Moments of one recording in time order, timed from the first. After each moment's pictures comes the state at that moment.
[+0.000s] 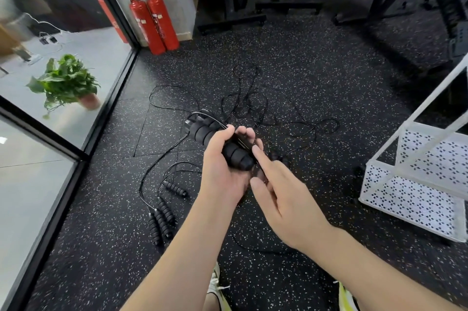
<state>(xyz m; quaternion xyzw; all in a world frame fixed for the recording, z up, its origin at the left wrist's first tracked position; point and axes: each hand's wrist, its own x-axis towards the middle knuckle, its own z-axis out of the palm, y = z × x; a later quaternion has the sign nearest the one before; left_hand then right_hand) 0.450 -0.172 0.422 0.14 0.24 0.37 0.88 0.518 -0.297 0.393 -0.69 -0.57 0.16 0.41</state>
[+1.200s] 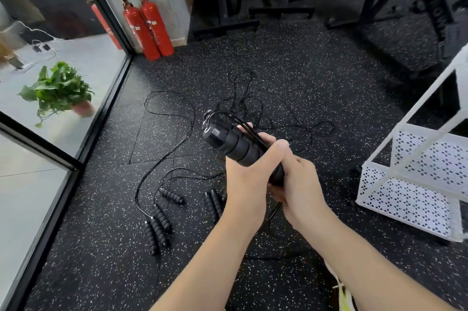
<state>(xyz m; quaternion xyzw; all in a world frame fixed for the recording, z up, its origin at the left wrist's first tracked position) 0.469 -0.222 0.436 0.45 0.30 0.40 0.74 0.530 -0.265 0.424 -0.57 -0.11 0.43 0.69</state>
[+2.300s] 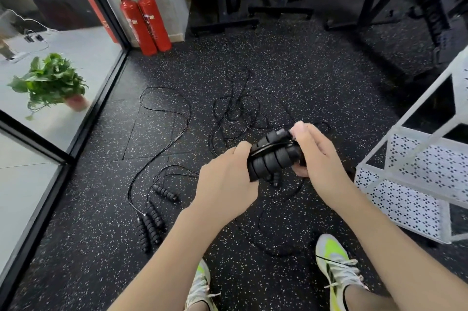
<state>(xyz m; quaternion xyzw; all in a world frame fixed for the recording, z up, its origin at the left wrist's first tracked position) 0.435 -0.186 0.432 0.90 0.38 0.10 0.17 0.586 -0.277 0.429 -0.65 -0.32 0.33 0.61</state>
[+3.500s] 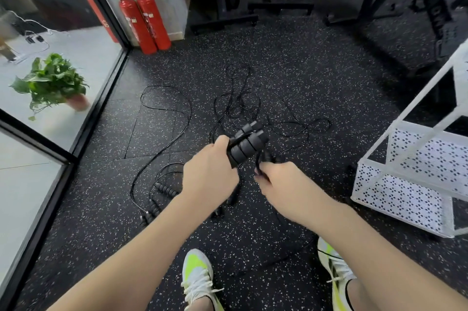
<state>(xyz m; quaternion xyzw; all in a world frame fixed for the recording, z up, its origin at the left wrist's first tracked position) 0.427 -0.160 0.412 0.88 0.46 0.09 0.11 0.550 -0.272 0.404 -0.80 -0.51 0.26 0.19</state>
